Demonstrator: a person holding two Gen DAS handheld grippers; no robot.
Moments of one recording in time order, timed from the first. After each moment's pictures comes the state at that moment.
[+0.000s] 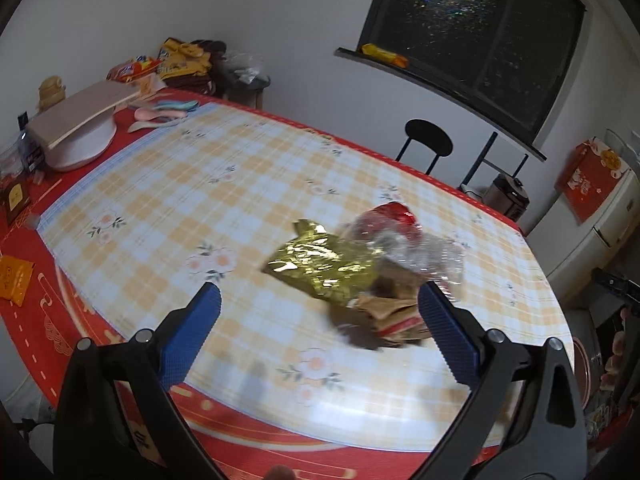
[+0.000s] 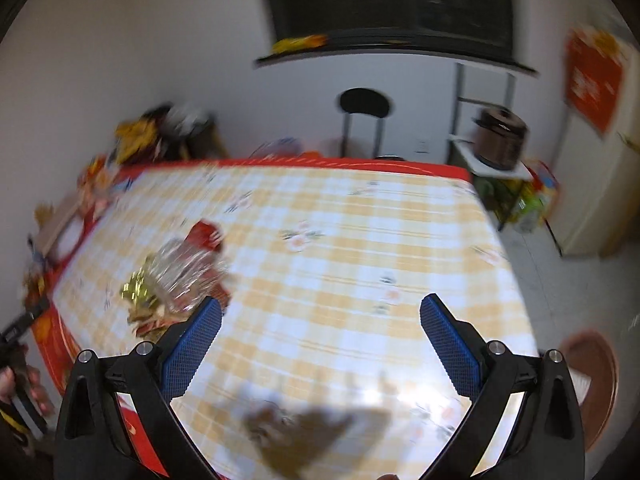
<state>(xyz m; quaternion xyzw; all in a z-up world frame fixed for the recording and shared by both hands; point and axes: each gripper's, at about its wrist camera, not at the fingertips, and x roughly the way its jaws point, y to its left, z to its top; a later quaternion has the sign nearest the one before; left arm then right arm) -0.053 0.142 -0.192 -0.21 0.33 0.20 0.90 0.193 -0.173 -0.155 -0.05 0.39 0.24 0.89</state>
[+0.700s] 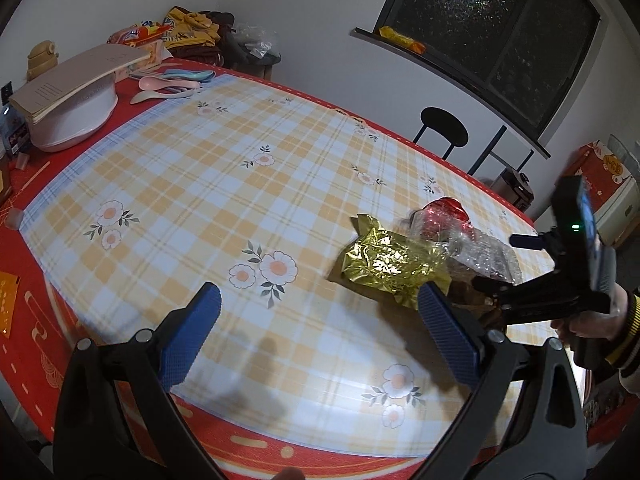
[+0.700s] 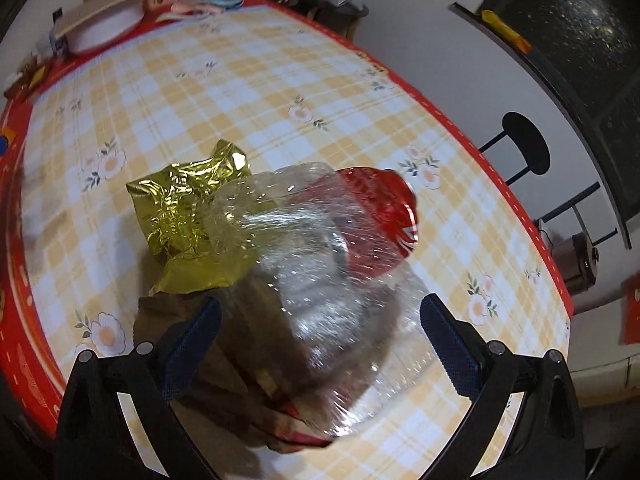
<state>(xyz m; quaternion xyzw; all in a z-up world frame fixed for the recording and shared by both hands) -0.051 0.236 -0.242 -0.23 0.36 0.18 0.89 0.188 0.119 -0.270 -0.37 0.42 0.33 0.76</state>
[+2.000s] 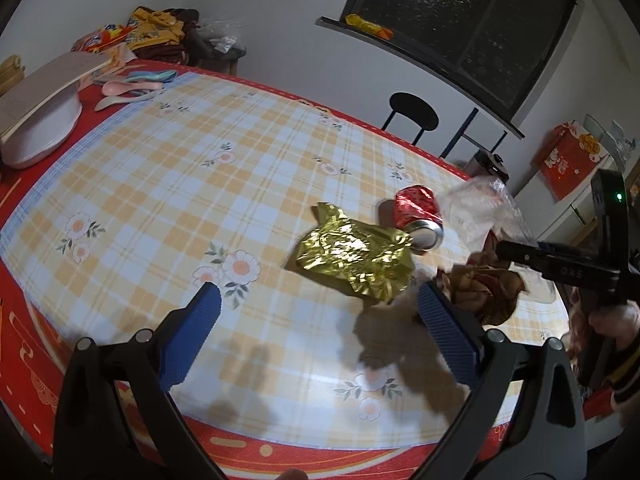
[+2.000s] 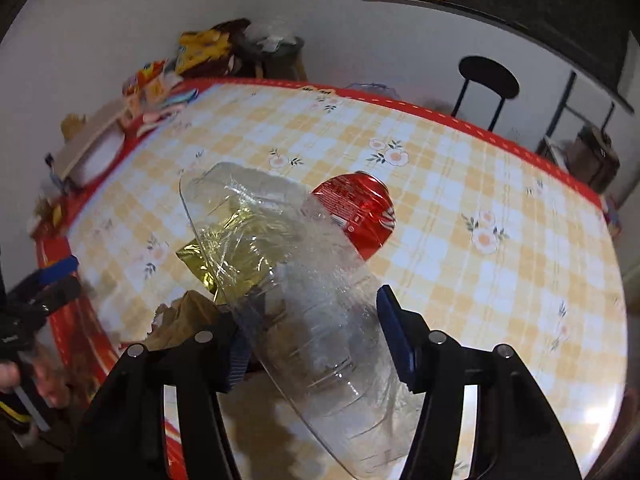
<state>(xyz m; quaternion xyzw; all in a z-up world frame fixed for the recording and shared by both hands) -0.033 0.218 -0.230 -0.22 0.37 0.12 0.90 0.182 0.041 -0.218 -0.12 0.46 0.32 0.82</state>
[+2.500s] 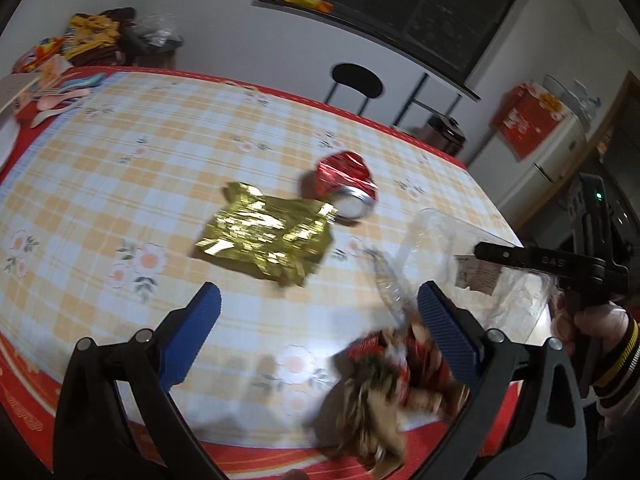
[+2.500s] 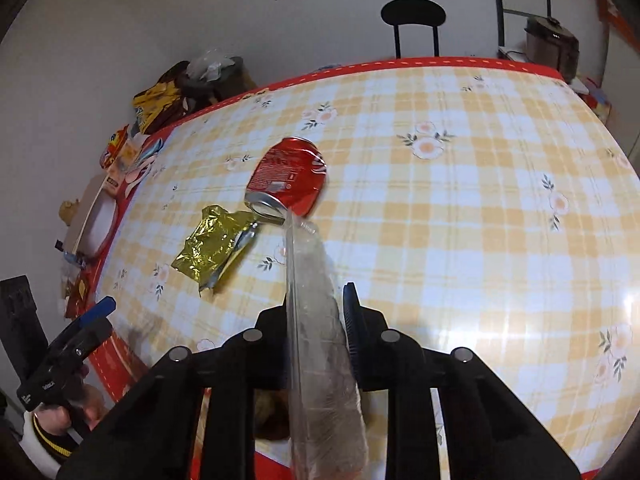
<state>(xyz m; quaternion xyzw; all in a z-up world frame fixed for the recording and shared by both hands) 0.000 0.153 -0.233 -0.20 0.40 0.02 0.90 0.178 -0.054 -0.243 0.05 0.52 0.27 0.81</state>
